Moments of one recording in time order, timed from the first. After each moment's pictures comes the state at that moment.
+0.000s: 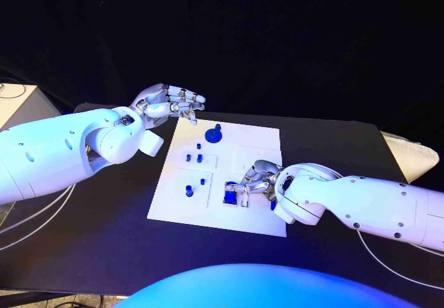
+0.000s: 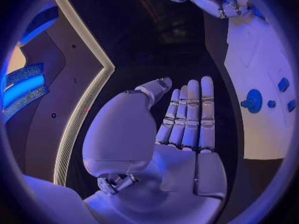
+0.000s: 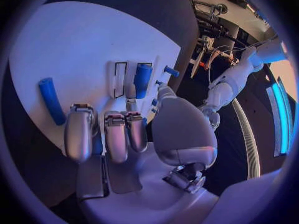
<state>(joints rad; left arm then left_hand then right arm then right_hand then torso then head) 1.23 -0.90 -0.03 1.44 -0.23 -0.04 0.30 1.36 -0.16 0.49 0.02 0.24 0.89 0.21 0.23 0.25 0.91 0.15 0.46 0.13 0.90 0.08 0.94 0.39 0.17 0.85 0.17 0.83 0.51 1.11 -0.67 -0.16 1.64 -0.95 -0.33 -0.51 1.06 -0.08 -0.08 0.29 0.25 1.04 0.08 0.37 0.39 1.46 0.01 1.52 1.31 1.47 -0.06 1.56 1.31 0.05 1.47 0.04 1.35 1.31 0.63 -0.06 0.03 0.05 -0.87</state>
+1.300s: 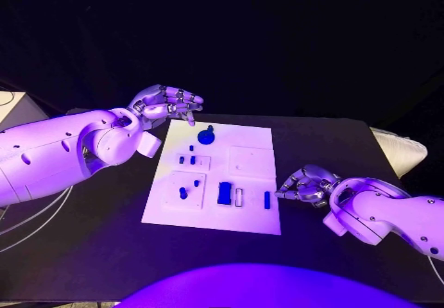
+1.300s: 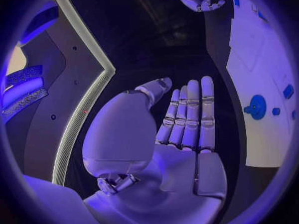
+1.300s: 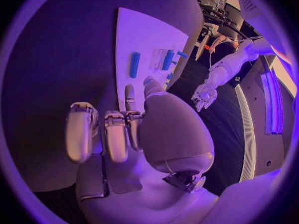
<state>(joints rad) 1.23 -0.90 -0.03 1.44 -0.23 -0.04 0.30 1.36 -0.16 0.49 0.02 0.24 0.89 0.21 0.23 0.25 0.91 0.15 0.46 0.13 0.90 0.08 0.94 0.39 0.17 0.86 0.17 0.83 0.51 1.06 -1.03 -0.17 1.78 -0.95 -0.41 -0.34 1.33 -0.09 0.00 0.28 0.27 1.01 0.09 0.36 0.36 1.46 0.01 1.51 1.31 1.47 -0.06 1.56 1.31 0.05 1.47 0.04 1.35 1.31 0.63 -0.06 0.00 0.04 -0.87</state>
